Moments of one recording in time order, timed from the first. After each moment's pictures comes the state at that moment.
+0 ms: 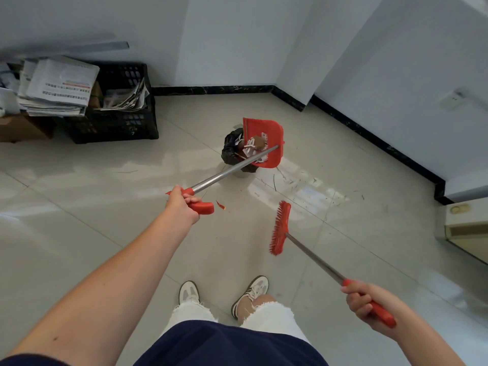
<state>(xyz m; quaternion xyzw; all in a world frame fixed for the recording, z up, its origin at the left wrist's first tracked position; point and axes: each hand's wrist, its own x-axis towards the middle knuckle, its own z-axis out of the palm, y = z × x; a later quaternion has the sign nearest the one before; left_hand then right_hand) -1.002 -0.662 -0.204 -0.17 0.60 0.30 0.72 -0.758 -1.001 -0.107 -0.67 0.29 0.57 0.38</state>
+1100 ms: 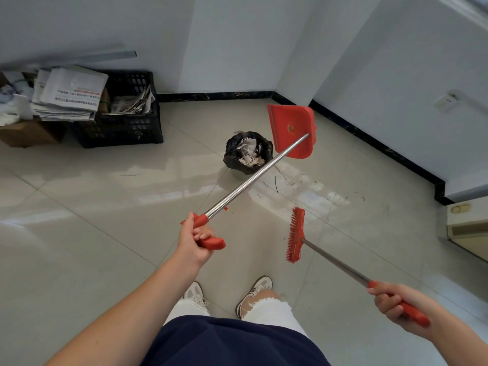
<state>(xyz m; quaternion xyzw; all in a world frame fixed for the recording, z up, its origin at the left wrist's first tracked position) -1.043 -0.767 -0.204 -0.22 0.43 0.32 0.81 -0.740 -1.051 -0.086 -0.70 0.27 0.56 0.35</state>
